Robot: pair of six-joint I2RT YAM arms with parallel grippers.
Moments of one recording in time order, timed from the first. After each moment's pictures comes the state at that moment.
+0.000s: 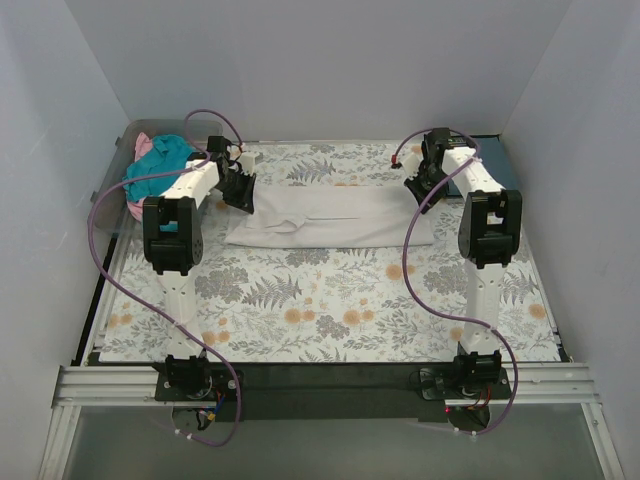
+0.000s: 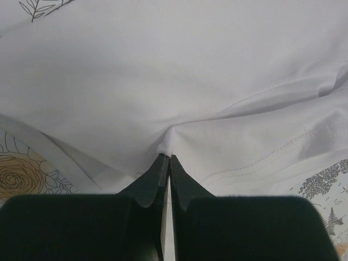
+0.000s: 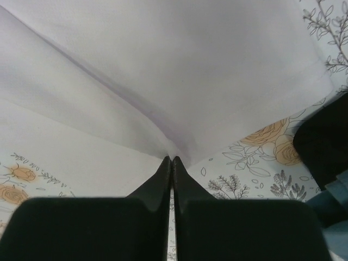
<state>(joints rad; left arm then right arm) -0.07 2.25 1.83 -0.79 0.41 0.29 0.10 2.30 1.99 -1.06 -0.23 -0.74</state>
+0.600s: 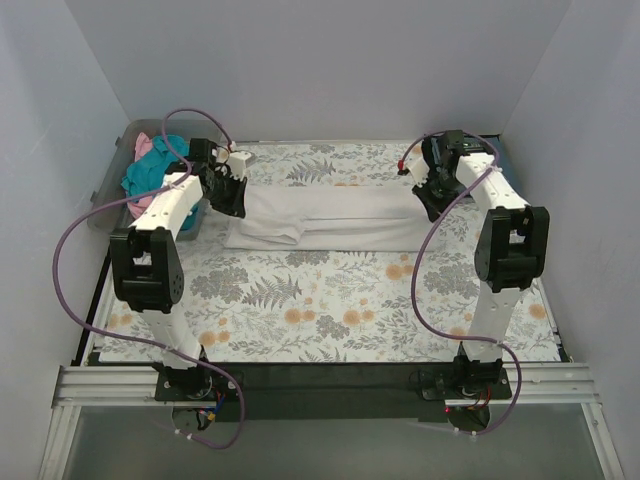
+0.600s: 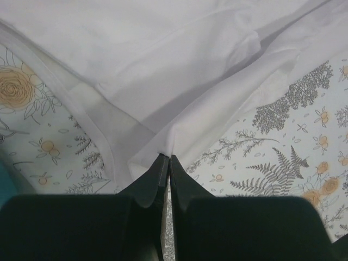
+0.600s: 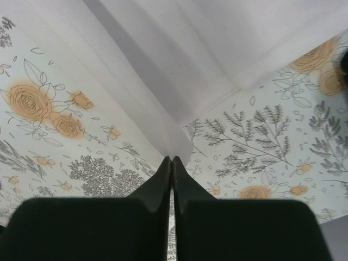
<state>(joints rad) -0.07 1.86 1.52 -0.76 0.41 0.33 0.10 1.99 1.73 -1.09 -0.24 -0.78</state>
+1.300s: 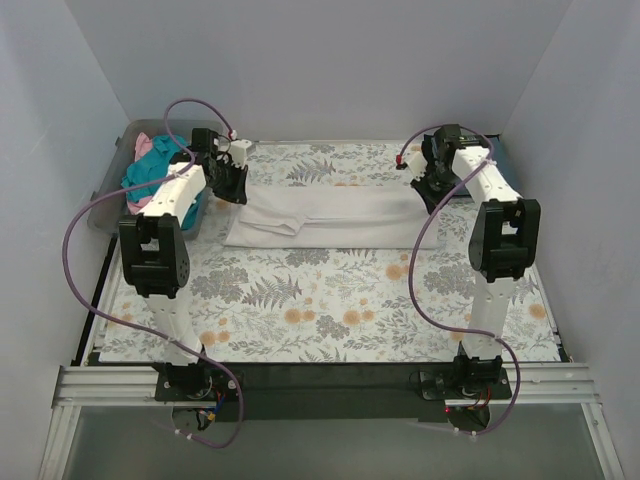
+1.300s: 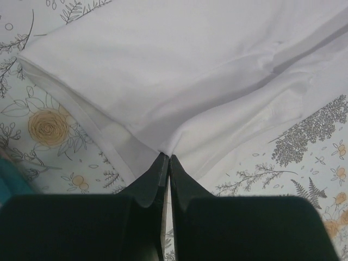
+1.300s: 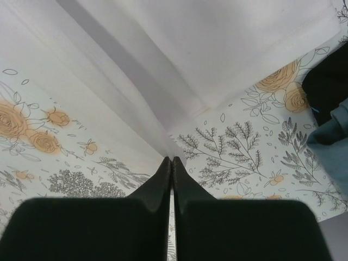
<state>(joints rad) -0.06 1.94 1.63 -0.72 0.41 0.33 0.10 2.07 1.84 -1.12 -0.22 -0.79</state>
